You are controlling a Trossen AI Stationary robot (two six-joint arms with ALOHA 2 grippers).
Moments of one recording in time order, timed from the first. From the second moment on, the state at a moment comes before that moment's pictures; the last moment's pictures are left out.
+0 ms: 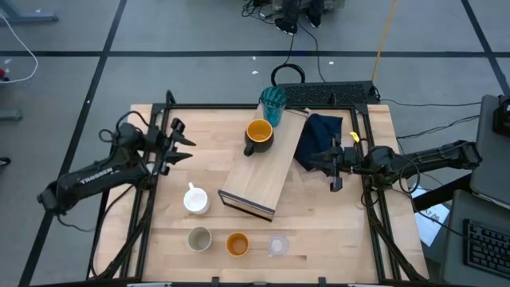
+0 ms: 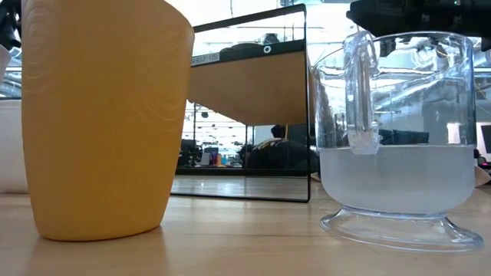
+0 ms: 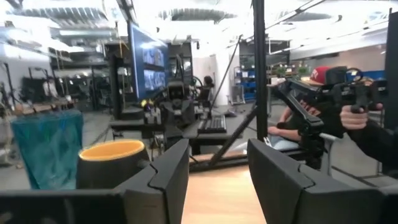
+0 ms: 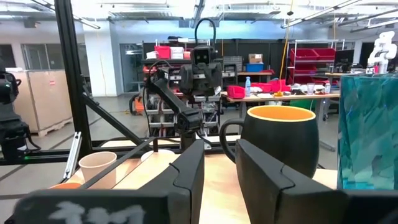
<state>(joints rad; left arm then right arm) 0.64 0.49 0.25 0.57 0.88 -0.18 0.10 0.62 0.26 0.51 0.18 0.01</state>
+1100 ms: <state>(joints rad) 0.23 0.45 0.48 -0.01 0.51 -0.01 0.10 0.62 0.26 0.50 0.18 0.02</state>
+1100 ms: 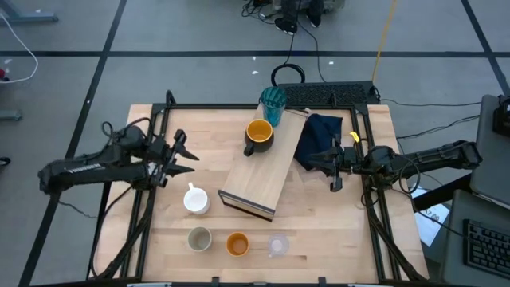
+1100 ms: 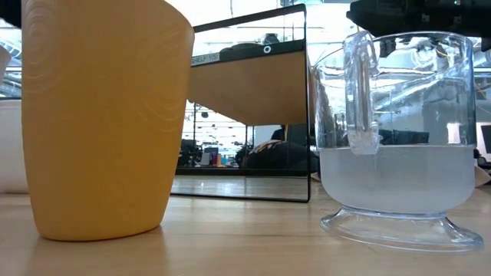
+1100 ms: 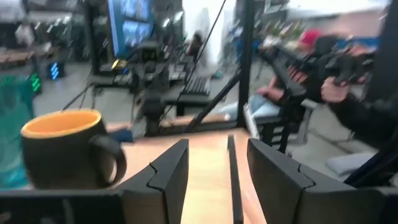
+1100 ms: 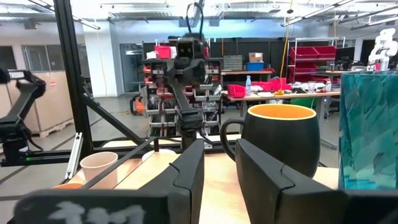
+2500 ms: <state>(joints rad) -0.99 0.88 0.55 0.14 -0.64 -0.29 0.10 0.62 0.26 0.50 0.18 0.04</state>
